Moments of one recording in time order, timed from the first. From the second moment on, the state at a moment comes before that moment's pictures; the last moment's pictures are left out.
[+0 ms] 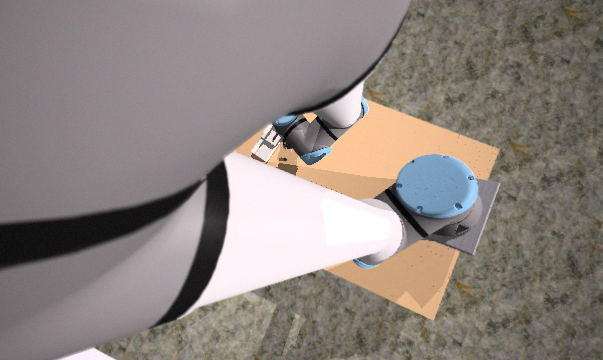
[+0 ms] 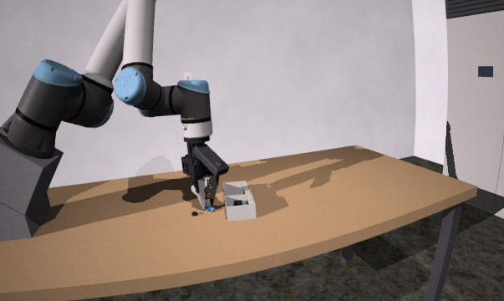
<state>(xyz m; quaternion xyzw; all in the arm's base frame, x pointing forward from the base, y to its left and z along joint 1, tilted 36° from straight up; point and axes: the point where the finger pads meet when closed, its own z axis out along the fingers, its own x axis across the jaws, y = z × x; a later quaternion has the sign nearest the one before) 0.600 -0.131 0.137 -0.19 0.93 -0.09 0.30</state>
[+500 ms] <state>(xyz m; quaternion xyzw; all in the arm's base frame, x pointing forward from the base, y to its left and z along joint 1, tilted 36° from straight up) 0.604 -0.131 0.131 -0.19 0.93 -0.09 0.30</state>
